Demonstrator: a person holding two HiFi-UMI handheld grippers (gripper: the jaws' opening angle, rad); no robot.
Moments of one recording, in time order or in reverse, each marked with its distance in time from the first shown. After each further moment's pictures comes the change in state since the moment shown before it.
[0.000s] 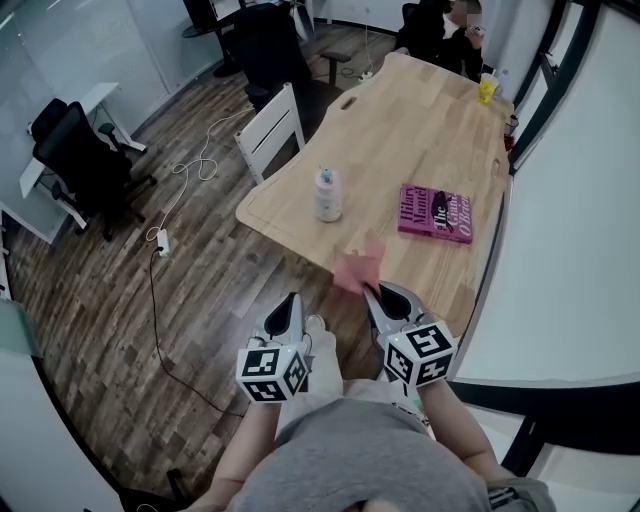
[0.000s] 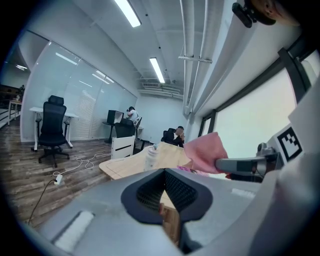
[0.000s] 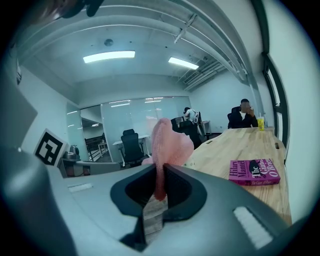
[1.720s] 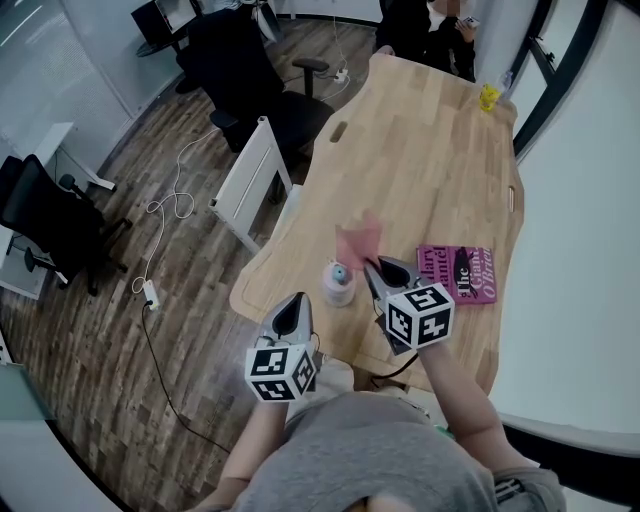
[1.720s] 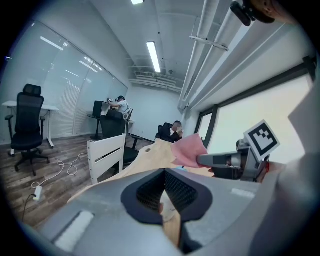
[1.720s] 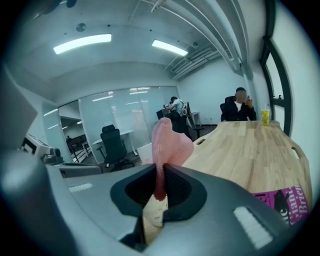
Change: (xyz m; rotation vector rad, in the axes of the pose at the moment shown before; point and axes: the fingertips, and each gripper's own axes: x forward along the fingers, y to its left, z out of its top) left arm 0.249 0.095 0.089 0.017 0.082 -0.127; right arm 0.259 -0.163 0.078 0.074 0.113 -0.121
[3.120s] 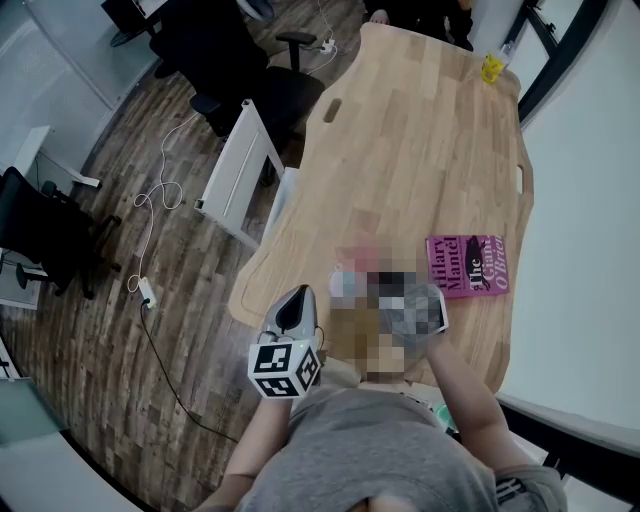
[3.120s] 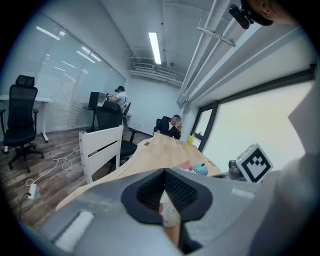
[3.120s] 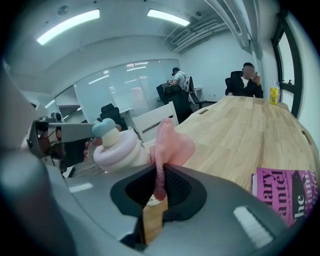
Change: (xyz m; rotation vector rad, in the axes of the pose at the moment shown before) left arm 0.050 0.028 -0.011 -0.021 0.078 -0.049; right arm 0.057 -0.026 -0.096 0.013 0.295 0.022
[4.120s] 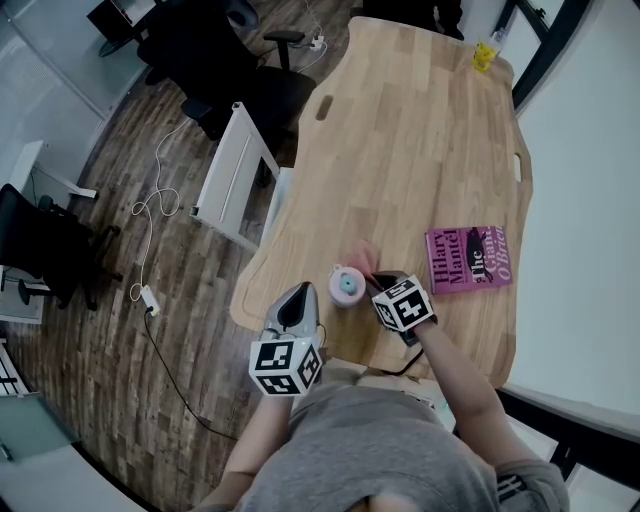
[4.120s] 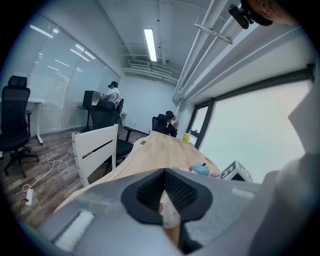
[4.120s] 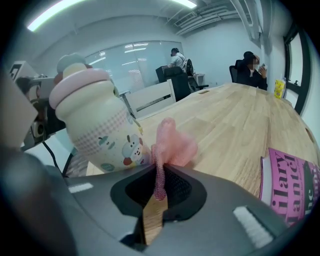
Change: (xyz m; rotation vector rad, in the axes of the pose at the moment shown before) left arm 0.012 -0.002 0.000 0.037 0.026 -0.043; right arm 0.045 -0.025 -0.063 -0.039 0.189 -0.041
